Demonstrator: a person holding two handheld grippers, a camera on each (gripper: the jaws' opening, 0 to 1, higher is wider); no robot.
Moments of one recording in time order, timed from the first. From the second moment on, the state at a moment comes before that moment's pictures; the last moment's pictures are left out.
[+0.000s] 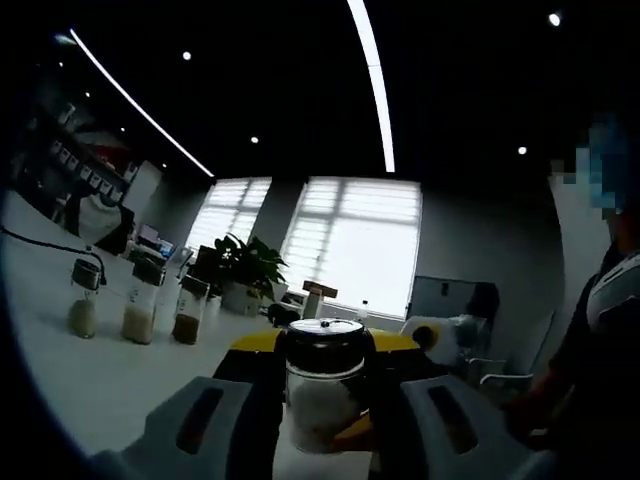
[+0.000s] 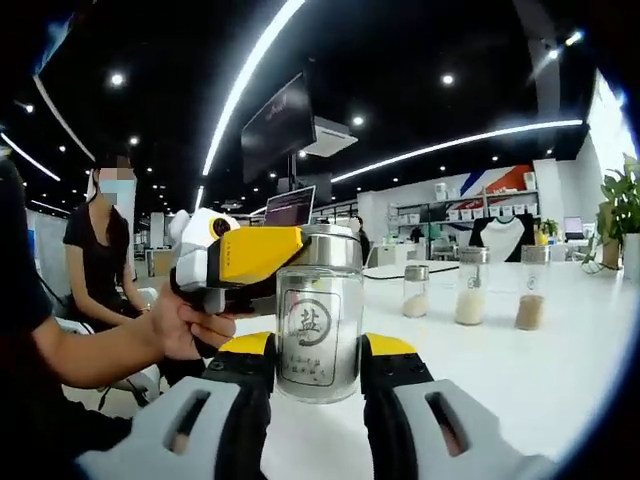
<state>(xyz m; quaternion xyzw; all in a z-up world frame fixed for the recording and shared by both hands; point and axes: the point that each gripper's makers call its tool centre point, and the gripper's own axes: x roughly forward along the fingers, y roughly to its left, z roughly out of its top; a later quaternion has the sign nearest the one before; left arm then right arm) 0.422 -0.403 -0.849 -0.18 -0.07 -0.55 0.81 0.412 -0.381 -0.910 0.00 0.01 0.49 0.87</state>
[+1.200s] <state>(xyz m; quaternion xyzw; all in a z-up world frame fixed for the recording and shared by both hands) 0.432 -0.392 -0.852 -0.15 -0.06 -0.47 0.87 0.416 -0.373 -0.917 -0.04 -0.02 0.47 0.88</state>
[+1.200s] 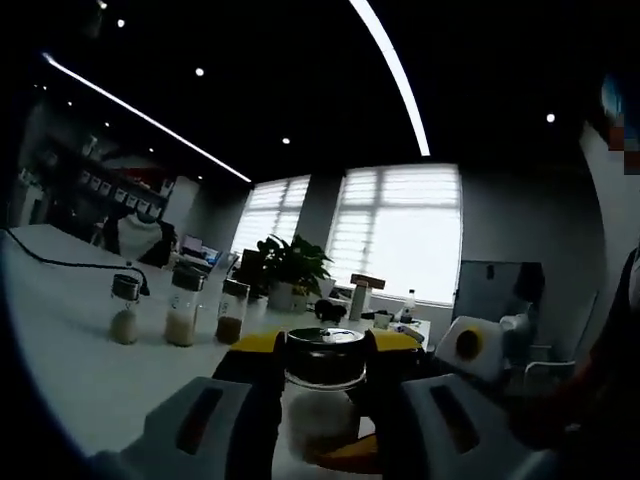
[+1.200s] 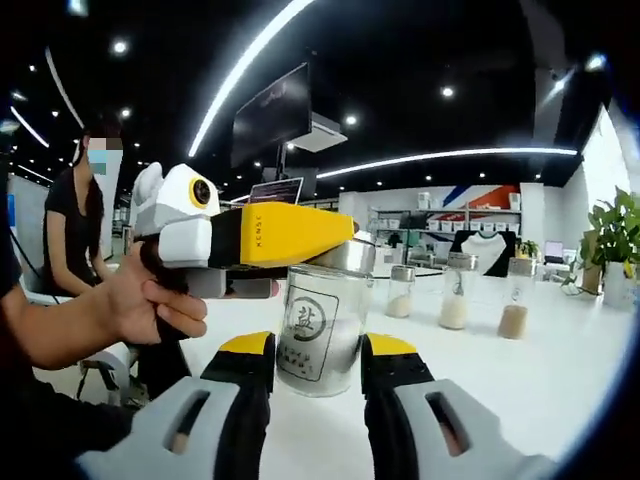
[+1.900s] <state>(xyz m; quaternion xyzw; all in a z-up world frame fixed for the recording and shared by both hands) 0.419 -0.397 -0.845 -0.17 -0.07 -0.53 0.83 0.403 -0.378 -0.901 0.05 -0.03 0.49 0.87</state>
